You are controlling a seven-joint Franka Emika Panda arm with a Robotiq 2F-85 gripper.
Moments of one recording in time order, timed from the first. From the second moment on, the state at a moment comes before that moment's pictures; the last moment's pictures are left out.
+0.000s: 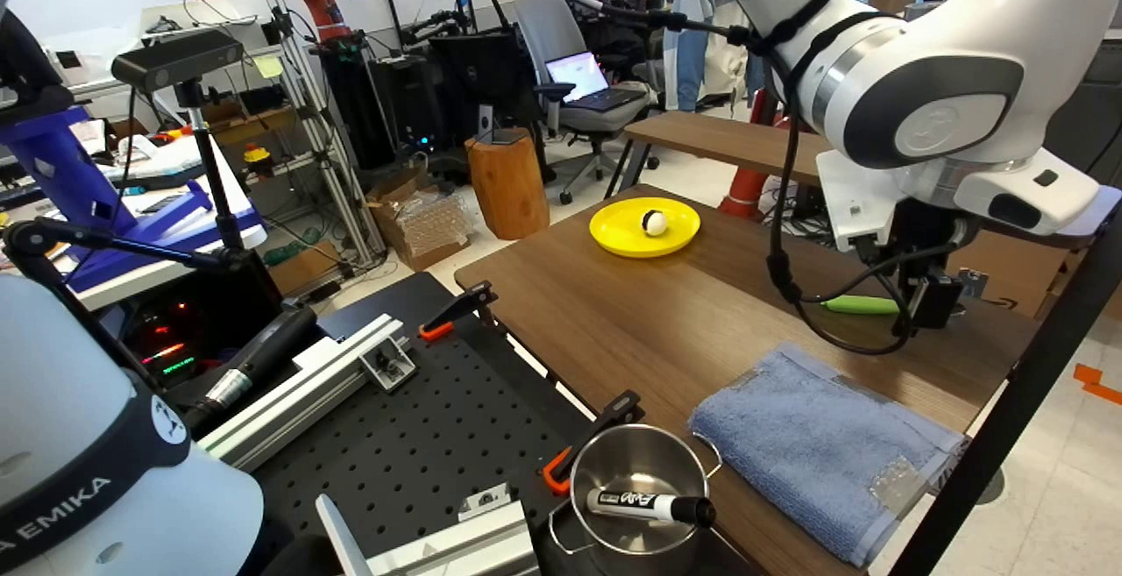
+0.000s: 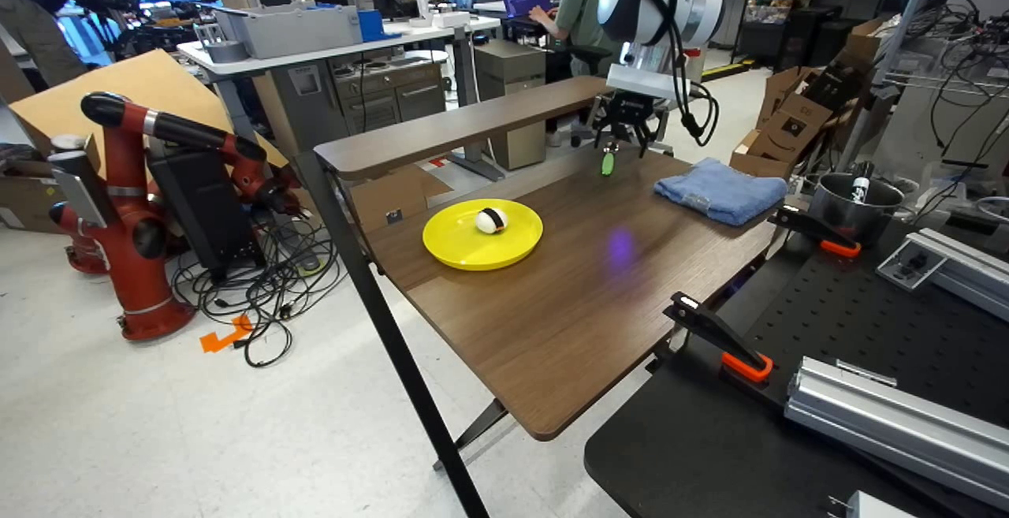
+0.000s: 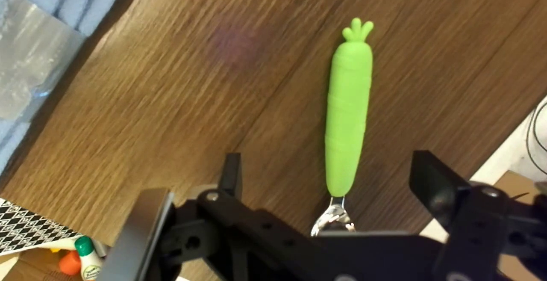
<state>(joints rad) -0.21 0.97 -0.11 -1.46 0.37 2.49 0.33</state>
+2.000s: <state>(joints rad) -0.18 1.01 -0.14 -1.39 0.26 2.49 0.36</state>
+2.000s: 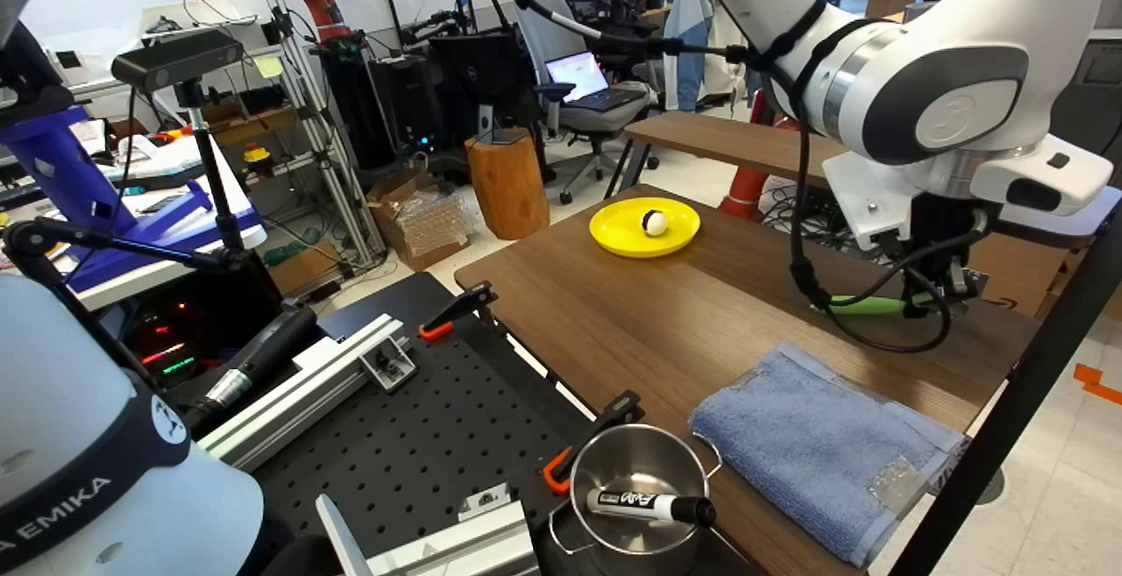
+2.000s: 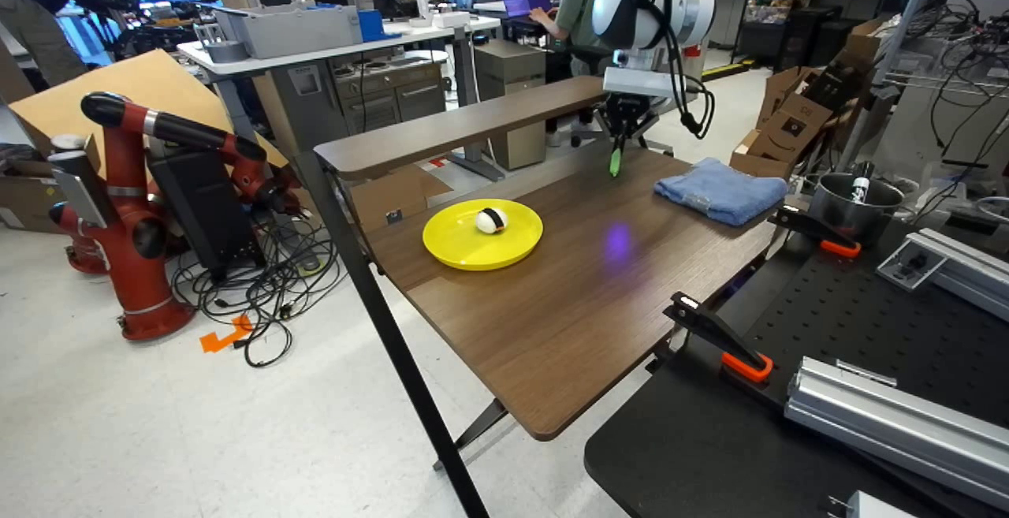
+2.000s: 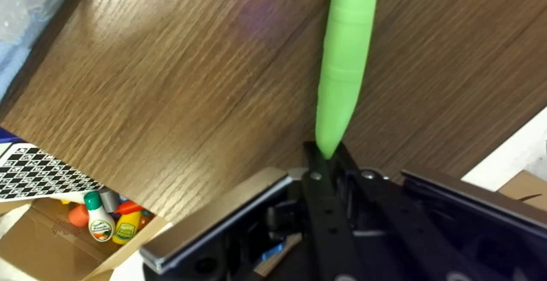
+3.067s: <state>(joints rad) -0.10 0.54 -0.11 -2.02 0.05 2.56 0.03</state>
